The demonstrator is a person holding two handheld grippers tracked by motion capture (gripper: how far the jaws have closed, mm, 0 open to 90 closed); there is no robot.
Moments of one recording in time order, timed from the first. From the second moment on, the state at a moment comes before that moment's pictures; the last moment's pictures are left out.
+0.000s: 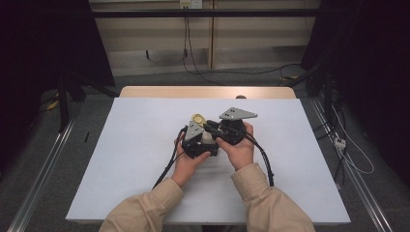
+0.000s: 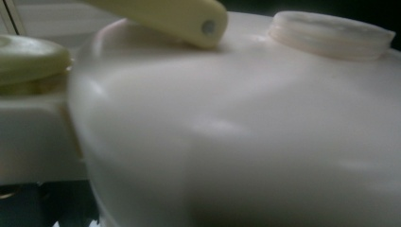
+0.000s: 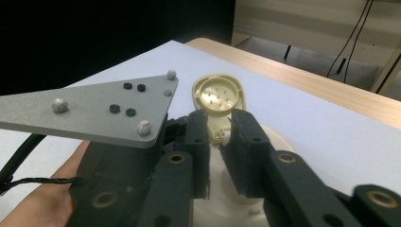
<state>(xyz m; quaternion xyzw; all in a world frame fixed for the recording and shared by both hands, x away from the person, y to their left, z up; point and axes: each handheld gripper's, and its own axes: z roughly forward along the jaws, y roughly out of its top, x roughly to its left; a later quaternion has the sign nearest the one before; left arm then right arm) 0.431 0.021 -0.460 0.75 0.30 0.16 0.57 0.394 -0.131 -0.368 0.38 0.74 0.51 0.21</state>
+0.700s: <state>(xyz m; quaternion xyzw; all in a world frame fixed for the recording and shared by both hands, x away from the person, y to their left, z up) 0.429 0.022 -0.459 0.76 0.31 0.15 0.54 0.384 -0.151 -0.377 0.39 0.74 0.52 0.20</state>
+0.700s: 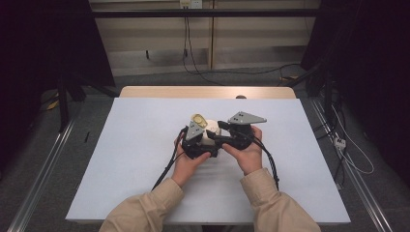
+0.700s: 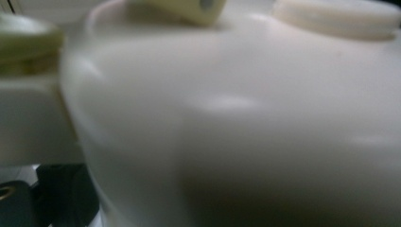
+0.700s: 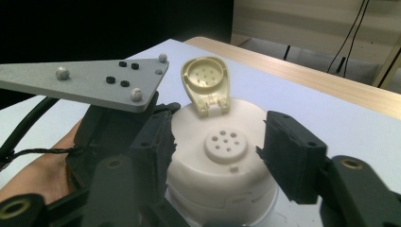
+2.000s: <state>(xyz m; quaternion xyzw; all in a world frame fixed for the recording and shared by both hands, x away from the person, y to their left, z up) 0.404 0.060 -0.448 0.79 0.30 0.15 0.50 0.349 -0.194 -0.404 0.37 0.74 0.53 0.17</state>
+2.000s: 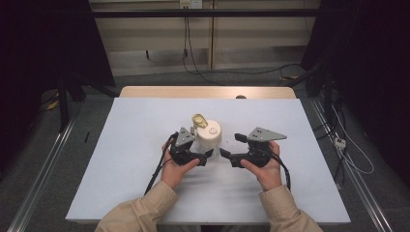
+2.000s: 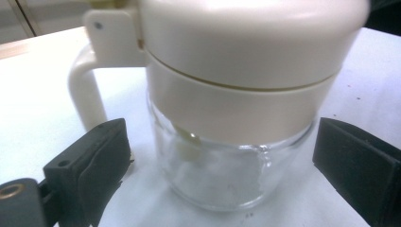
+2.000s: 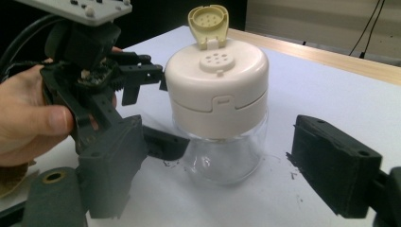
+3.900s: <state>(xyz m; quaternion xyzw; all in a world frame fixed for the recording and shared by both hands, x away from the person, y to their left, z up) 0.367 0.172 -0.427 0.78 0.30 0.15 0.52 0.302 -0.250 -0.440 0.38 0.75 0.51 0.18</state>
